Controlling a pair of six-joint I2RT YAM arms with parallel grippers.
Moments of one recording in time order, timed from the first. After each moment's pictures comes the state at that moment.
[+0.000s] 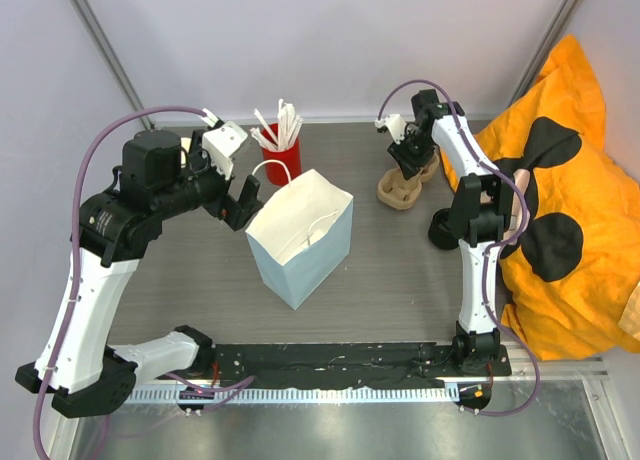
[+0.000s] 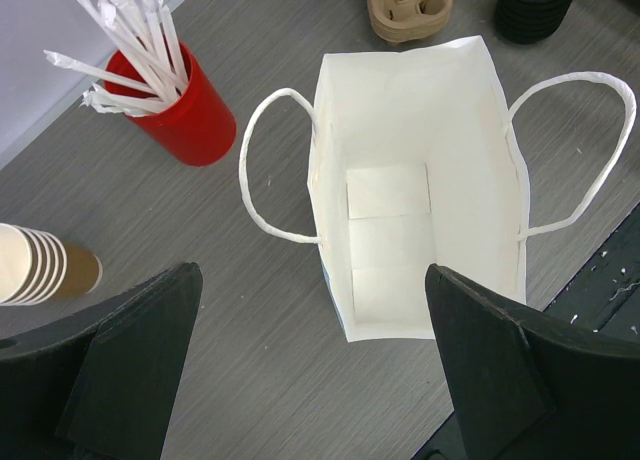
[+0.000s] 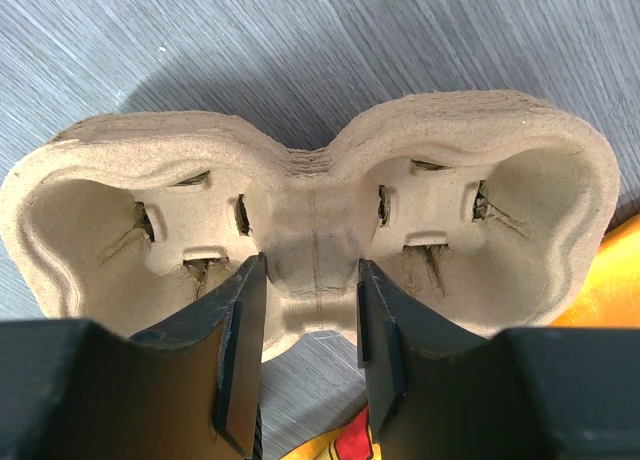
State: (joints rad) left arm -0.47 1.12 1.72 -1.07 0.23 0.23; right arm 0.14 2.31 2.17 -1.10 -0.20 -0.75
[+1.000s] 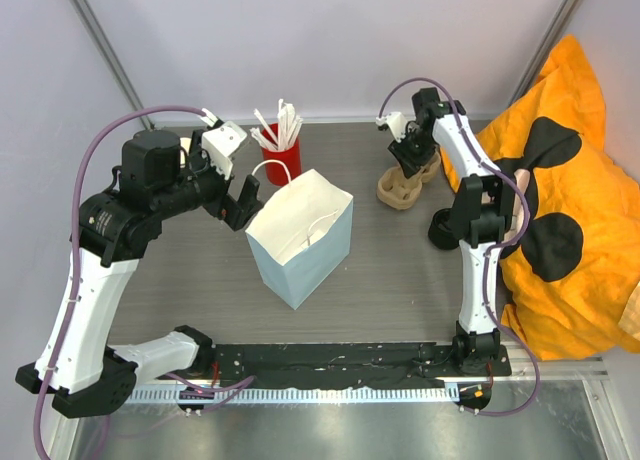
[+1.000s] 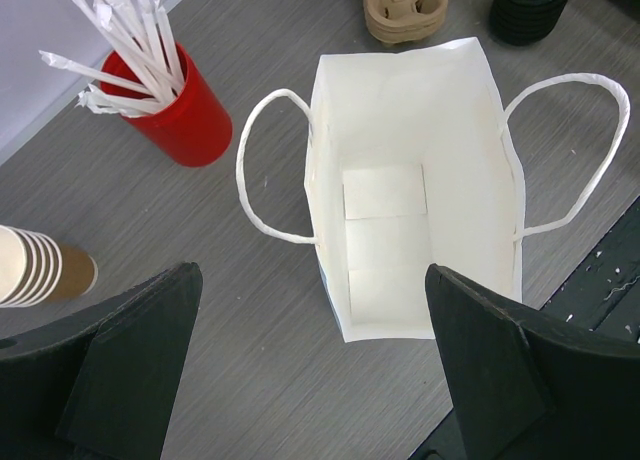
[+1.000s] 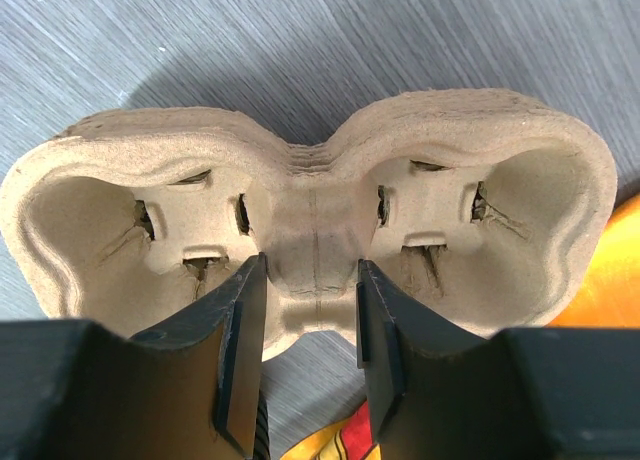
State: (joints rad) left arm -0.47 1.12 1.72 -1.07 0.24 0.23; right arm 0.14 2.29 2.17 -1.10 -0.18 -0.73
